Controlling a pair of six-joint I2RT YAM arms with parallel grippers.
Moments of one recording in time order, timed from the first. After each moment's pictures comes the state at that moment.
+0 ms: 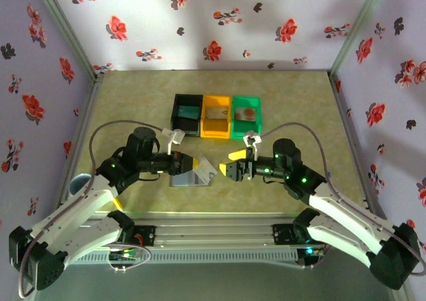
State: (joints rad) left arm -0.66 0.90 0.72 -0.34 0.63 -0.66; right arm 0.71 0.82 0.53 0.02 -0.57 0.54
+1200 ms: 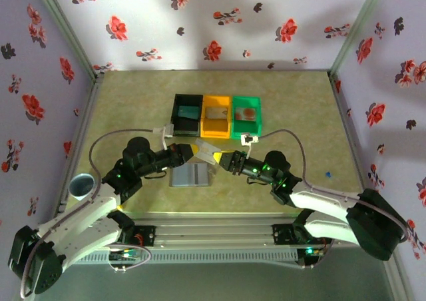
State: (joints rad) left arm -0.67 0.87 0.52 0.15 0.45 -0.99; right arm 0.81 1.12 0.33 0.81 -0.39 0.93
